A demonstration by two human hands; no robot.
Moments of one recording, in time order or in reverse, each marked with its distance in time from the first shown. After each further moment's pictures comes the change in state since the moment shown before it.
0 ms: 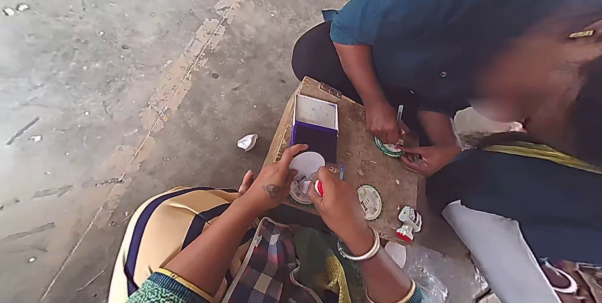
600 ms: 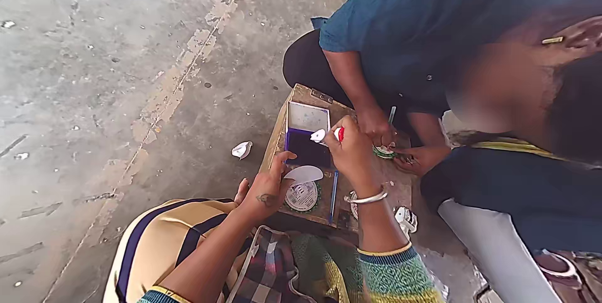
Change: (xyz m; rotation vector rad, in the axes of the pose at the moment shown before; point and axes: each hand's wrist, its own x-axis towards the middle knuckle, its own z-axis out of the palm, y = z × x) left_hand -0.001 -0.010 0.010 -0.029 0.143 0.065; right_hand 0.078 0.024 -0.036 0.103 0.221 0.180
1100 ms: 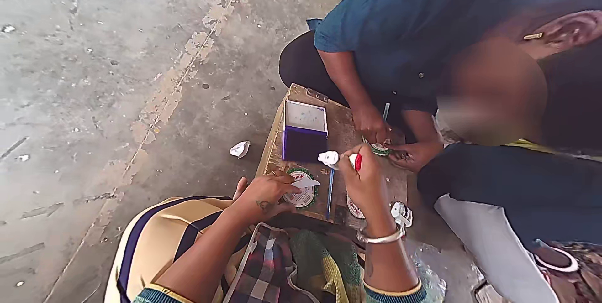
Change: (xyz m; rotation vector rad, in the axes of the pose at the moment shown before) left_hand -0.004 -0.002 -0.013 0.194 -0.334 0.289; right_hand -0.058 0.016 -0.021 0.132 0.092 0.077
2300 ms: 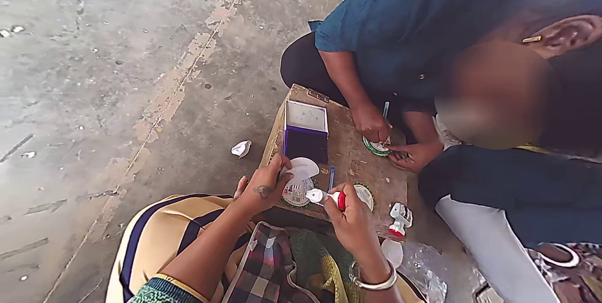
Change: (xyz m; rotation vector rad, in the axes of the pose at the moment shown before) left_hand 0.009 0.001 0.002 -0.232 0.233 -0.332; right_hand -0.066 0.006 0.011 0.031 -0.166 0.046
